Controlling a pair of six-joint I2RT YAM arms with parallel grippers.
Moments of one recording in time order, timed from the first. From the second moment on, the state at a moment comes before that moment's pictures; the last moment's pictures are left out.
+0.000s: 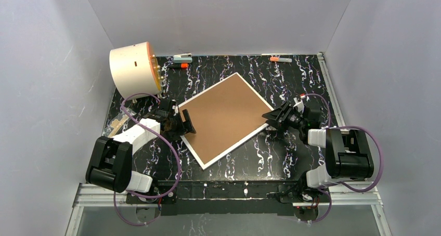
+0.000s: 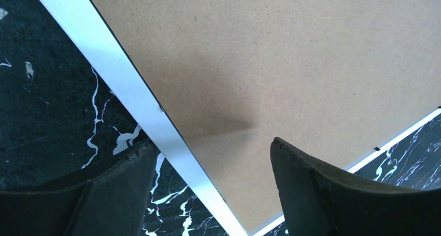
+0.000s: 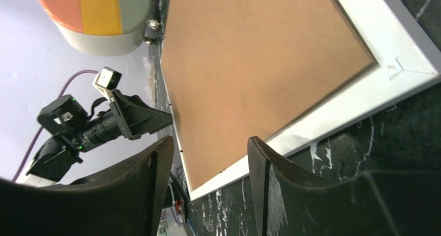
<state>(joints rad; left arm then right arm) -0.30 1.40 0.69 -0.38 0.18 -0.62 -0.01 1.48 0.40 0.58 -0.83 0.93</state>
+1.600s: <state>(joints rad) -0.27 1.34 0.64 -0.33 0.23 -0.70 0.05 1.93 1.18 -0.24 -0.55 0.56</state>
